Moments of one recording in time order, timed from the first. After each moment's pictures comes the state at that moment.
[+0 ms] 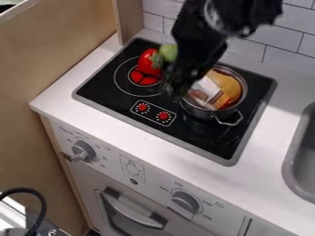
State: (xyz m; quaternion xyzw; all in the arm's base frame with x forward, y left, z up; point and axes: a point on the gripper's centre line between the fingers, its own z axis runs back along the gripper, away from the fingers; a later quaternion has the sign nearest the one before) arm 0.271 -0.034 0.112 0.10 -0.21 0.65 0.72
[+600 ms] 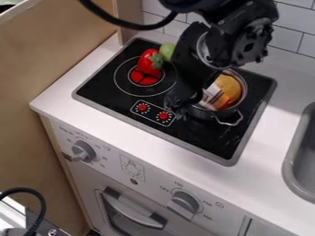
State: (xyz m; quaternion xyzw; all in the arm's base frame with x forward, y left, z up) arm 0.283 -0.032 0.084 0.04 -0.25 0.65 0.72
